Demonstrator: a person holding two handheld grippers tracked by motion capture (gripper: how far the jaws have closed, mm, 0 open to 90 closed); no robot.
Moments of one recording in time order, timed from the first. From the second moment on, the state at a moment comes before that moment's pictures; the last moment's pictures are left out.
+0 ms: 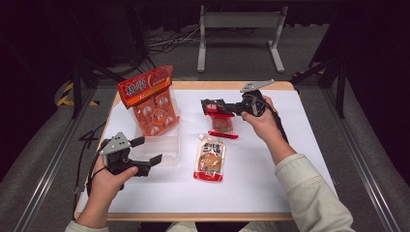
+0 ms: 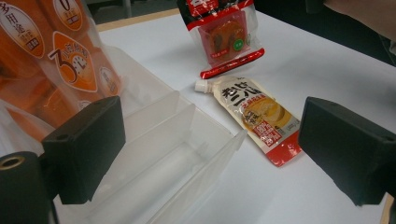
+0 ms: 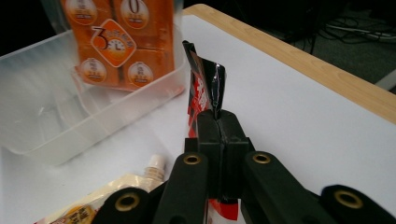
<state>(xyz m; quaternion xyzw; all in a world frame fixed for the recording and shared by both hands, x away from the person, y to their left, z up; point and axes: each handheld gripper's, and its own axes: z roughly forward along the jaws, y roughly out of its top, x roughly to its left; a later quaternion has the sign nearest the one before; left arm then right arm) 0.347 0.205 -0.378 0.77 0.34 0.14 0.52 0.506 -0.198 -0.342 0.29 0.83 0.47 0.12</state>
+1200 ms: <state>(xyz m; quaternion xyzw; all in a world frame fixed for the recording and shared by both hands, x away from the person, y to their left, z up) 0.342 0.214 -0.372 0.76 0.31 0.14 0.55 0.463 -0.192 -0.306 0.18 0.81 0.55 0.13</state>
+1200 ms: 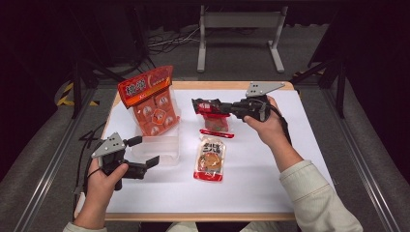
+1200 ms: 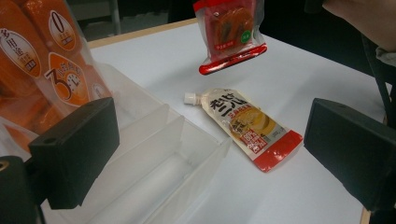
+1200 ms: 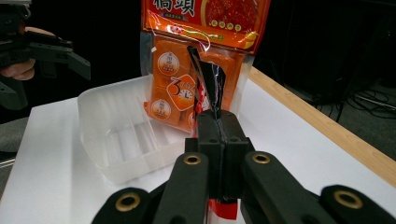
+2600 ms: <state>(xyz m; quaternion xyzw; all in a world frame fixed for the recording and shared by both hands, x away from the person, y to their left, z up) 0.332 0.242 -0.366 0.77 0.33 0.14 0.53 0.470 -0.100 -0.297 0.10 0.81 0.57 0.09</state>
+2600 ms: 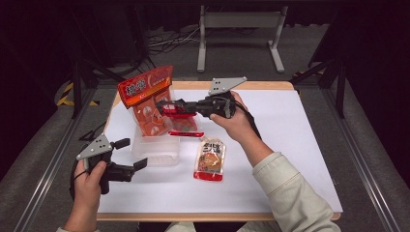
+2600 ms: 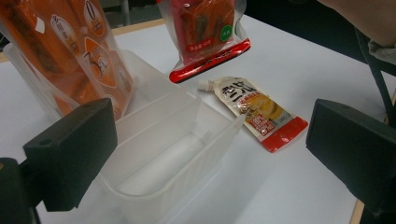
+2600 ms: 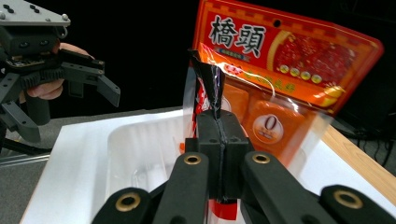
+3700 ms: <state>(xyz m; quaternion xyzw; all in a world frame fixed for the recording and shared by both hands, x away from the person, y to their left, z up) 0.329 0.251 -0.364 0.76 0.33 0.15 0.54 0.475 -0.042 -0.310 0.07 0.81 0.57 0.08</state>
